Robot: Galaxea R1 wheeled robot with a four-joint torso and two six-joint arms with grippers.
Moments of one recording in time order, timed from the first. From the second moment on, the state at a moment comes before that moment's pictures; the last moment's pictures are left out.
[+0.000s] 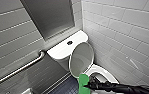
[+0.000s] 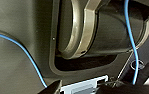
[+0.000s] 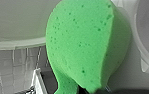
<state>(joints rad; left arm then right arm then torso) 1.56 3.01 -2.44 0.17 0.04 0.13 -0.58 2.71 -1.83 -0.14 -0.20 0.68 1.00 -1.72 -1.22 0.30</state>
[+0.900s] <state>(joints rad) 1.56 3.01 -2.44 0.17 0.03 0.13 -0.67 2.49 -1.66 -0.17 -0.18 0.68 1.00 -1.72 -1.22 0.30</state>
